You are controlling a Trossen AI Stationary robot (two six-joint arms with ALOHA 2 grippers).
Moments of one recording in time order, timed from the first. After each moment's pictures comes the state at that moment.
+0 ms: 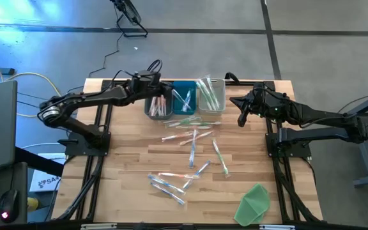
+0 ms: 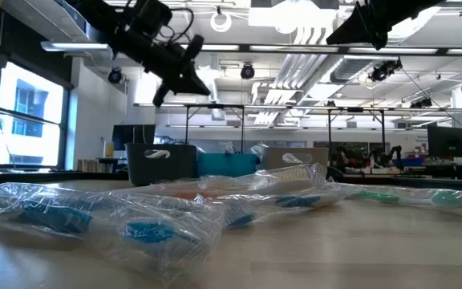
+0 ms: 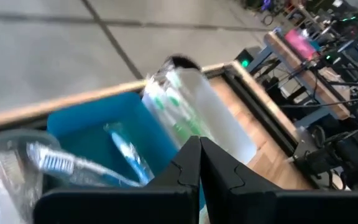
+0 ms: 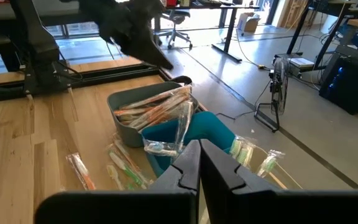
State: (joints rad) left arm 0.52 1.37 0.89 0.17 -0.01 -0.59; right arm -0.20 0.76 0.72 -0.23 0.32 0.03
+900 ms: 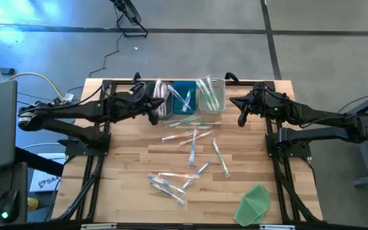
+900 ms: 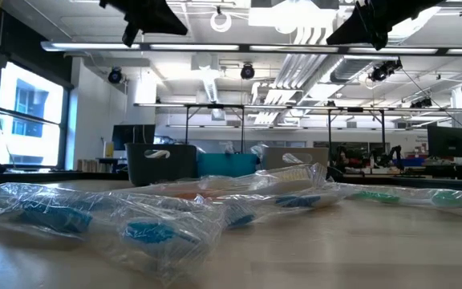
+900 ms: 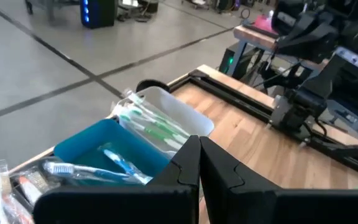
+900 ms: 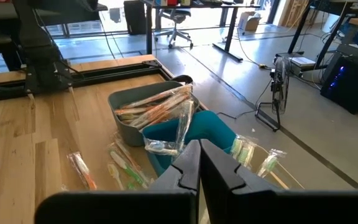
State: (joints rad) left arm 0.10 1.00 0.89 -0.11 -0.42 -0.34; right arm -0.20 0.76 0.72 -0.24 0.31 0.03
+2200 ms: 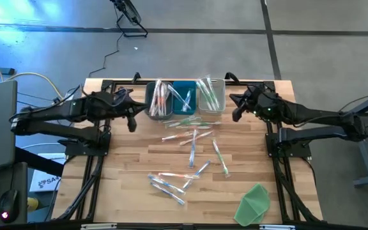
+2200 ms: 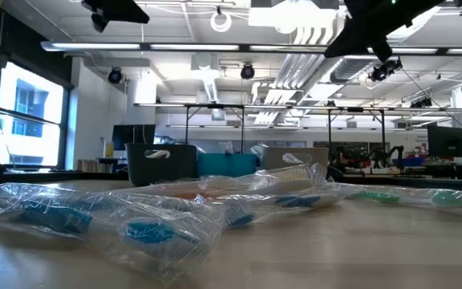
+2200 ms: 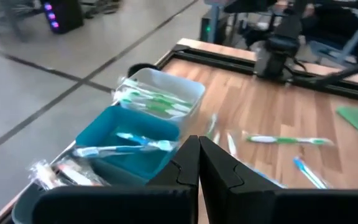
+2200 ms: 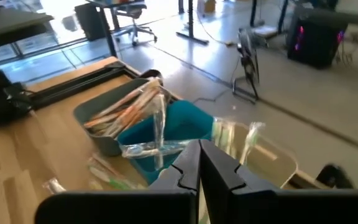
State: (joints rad) left arm 0.10 0.74 0.89 -0.45 -0.29 -0.13; right arm -0.20 0.83 0.72 -0.23 0.47 0.26
